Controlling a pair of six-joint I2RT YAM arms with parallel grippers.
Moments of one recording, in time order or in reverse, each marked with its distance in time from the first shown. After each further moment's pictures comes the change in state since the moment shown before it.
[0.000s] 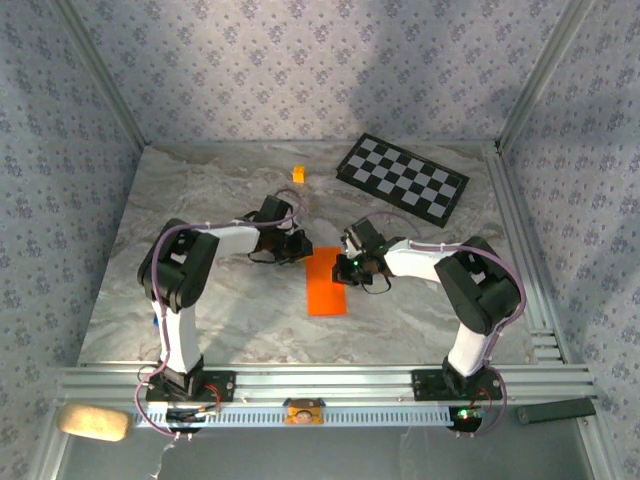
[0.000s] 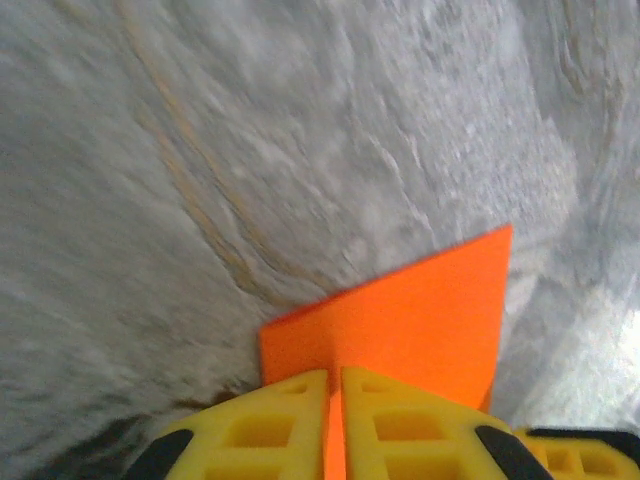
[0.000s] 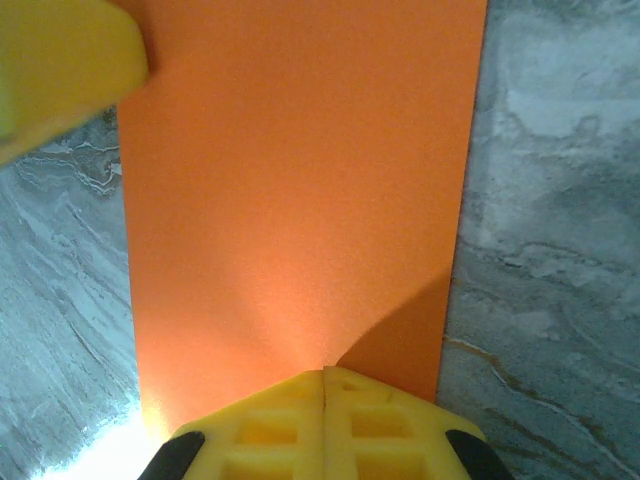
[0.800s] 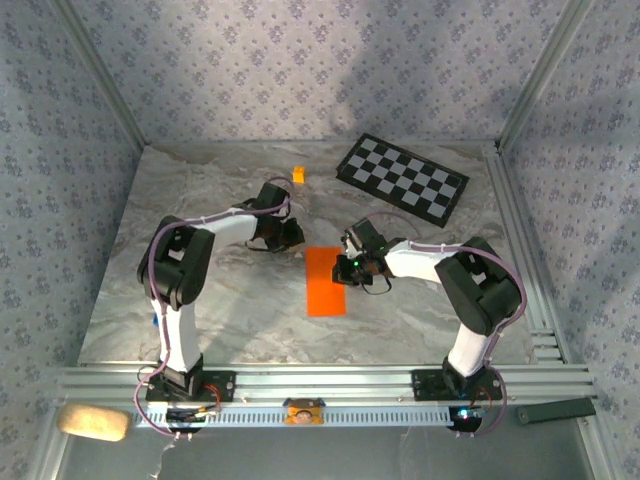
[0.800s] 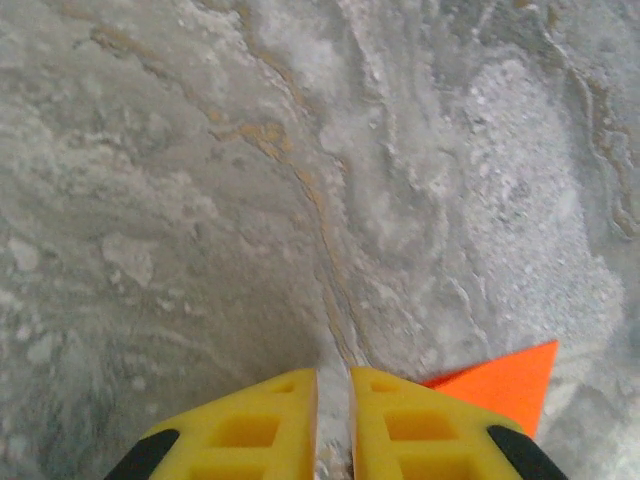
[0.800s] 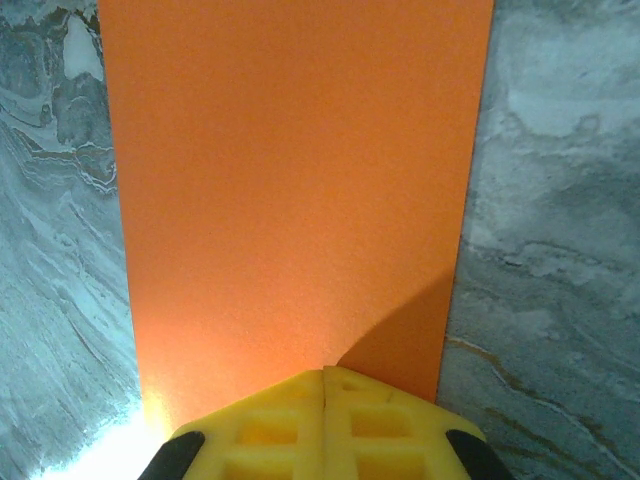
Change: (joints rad) left arm 0.024 -0.005 0.116 -0.159 -0.156 -0.028; right arm 0.000 -0.006 -0.010 0.014 0.003 0.000
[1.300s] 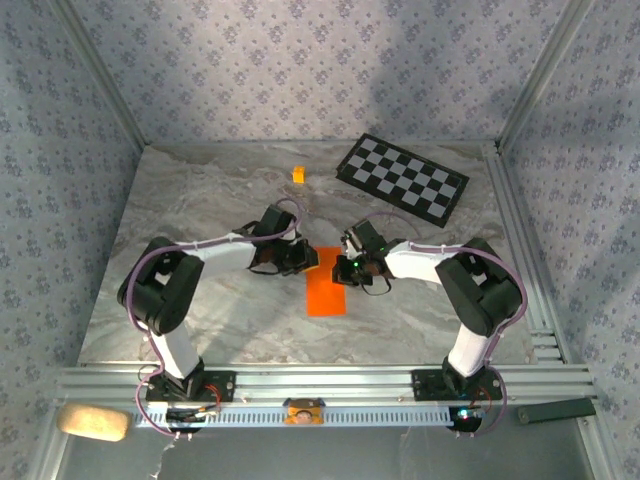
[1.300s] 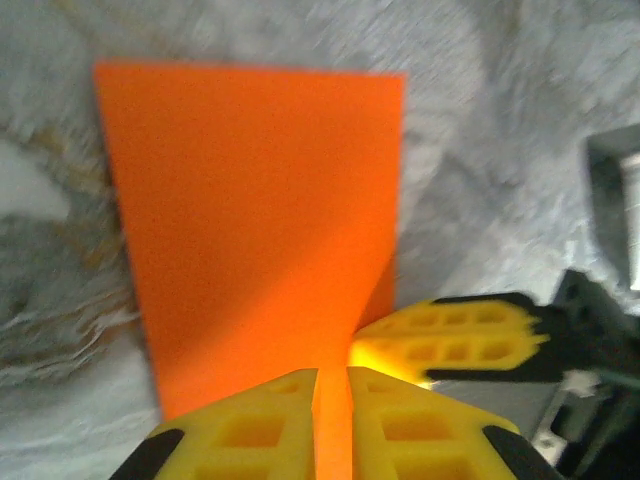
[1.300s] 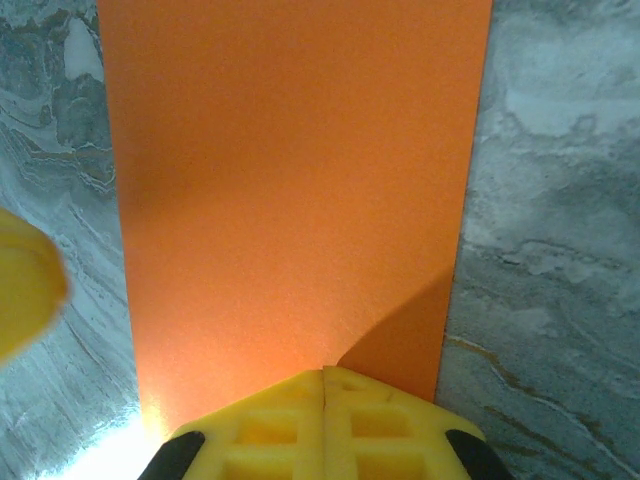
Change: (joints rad) left arm -0.120 -0.186 -0.274 0.187 0.183 -0.095; right arm 0.002 -0.006 -0.008 0.008 0.014 0.000
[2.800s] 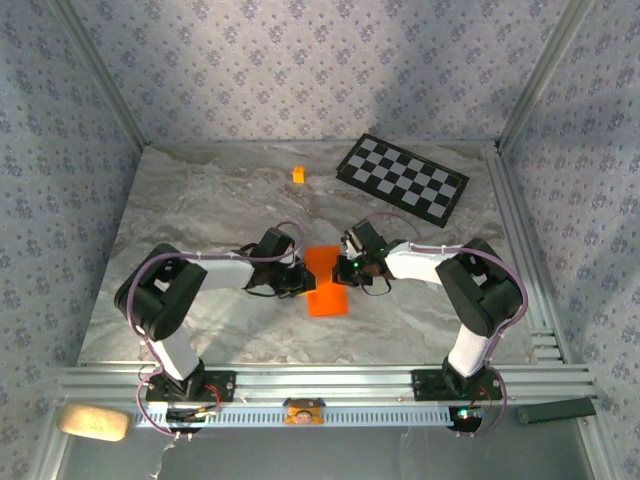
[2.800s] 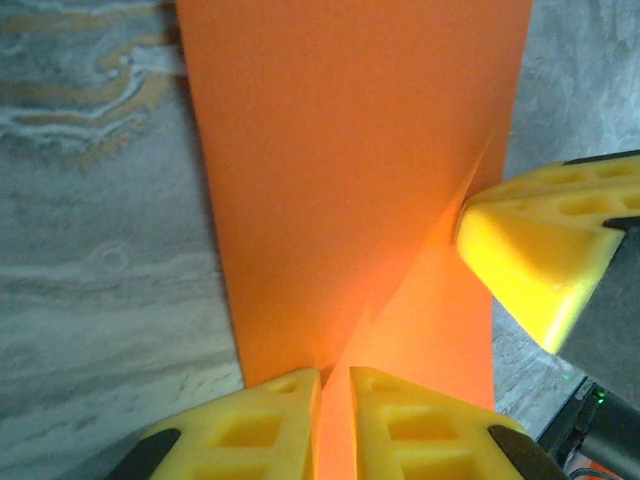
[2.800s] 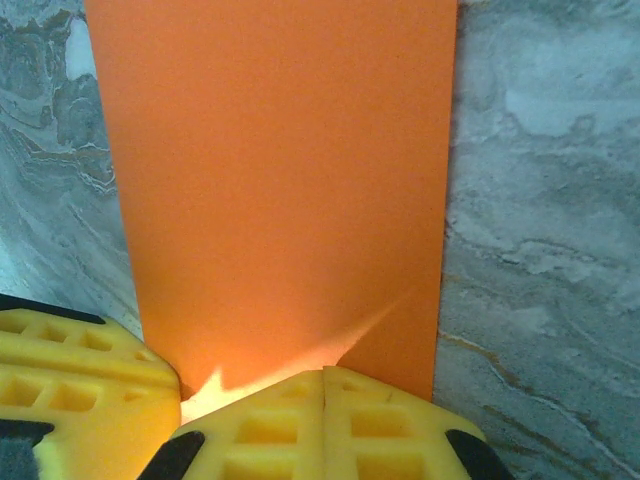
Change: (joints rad) left arm -0.052 -0.045 -0.183 0.094 0.017 0.006; right arm 0.003 -0.003 -0.006 0.008 0.005 0.000
